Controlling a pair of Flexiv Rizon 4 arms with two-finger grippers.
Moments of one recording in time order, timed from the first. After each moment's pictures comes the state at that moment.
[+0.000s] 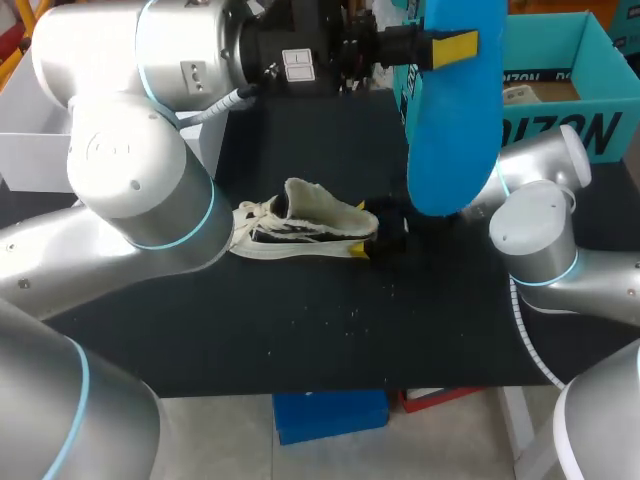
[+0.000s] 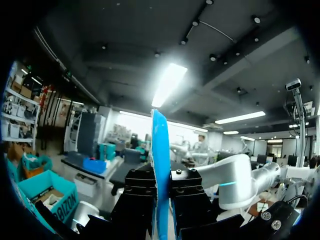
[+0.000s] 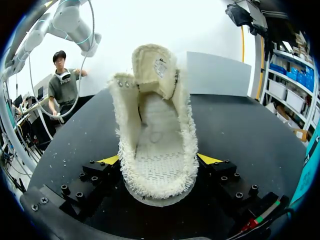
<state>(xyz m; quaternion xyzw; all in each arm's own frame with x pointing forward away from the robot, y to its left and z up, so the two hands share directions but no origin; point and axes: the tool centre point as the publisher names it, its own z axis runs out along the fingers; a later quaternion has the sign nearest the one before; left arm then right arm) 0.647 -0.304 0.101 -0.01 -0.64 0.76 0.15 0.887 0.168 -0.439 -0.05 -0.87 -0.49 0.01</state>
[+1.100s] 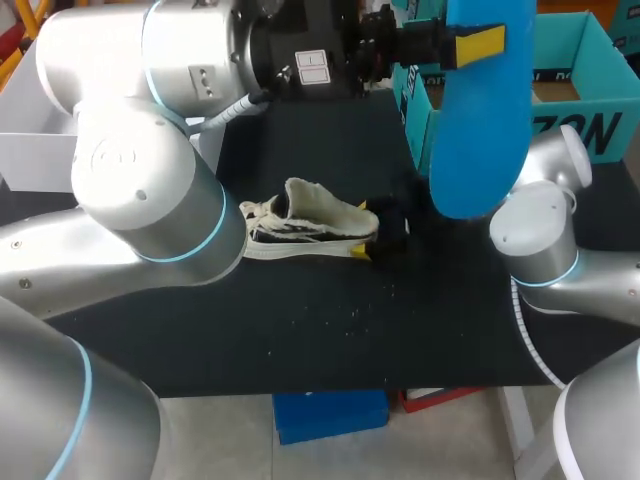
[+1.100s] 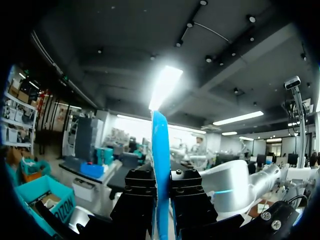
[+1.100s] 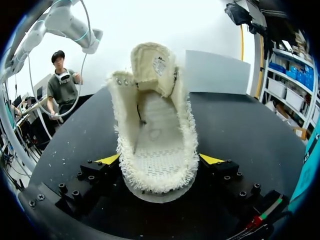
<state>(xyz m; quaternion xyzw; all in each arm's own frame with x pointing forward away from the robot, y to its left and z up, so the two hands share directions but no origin) 0.622 -0.314 0.118 -0.02 -0.63 0.76 0.14 0.890 0.163 -0.442 -0.06 -0.87 -0.48 0.01</state>
